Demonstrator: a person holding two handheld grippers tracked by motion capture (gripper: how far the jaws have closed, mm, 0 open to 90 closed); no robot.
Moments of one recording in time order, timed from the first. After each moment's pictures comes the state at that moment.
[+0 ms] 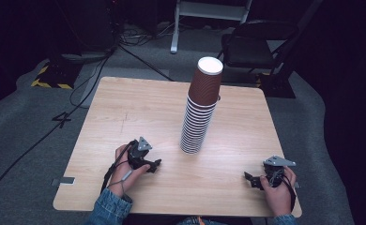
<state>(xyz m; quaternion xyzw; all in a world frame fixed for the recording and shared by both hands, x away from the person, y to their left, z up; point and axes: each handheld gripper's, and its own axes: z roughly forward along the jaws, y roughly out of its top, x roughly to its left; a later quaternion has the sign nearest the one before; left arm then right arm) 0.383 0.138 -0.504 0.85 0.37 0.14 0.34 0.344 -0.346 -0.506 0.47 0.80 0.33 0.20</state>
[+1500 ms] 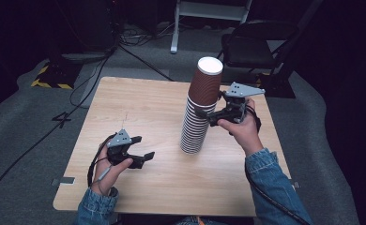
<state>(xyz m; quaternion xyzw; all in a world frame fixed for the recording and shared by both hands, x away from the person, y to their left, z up) 0.363 0.181 -0.448 0.78 0.33 0.11 0.52 0.453 -0.171 -0.316 0.21 0.77 0.59 0.16</state>
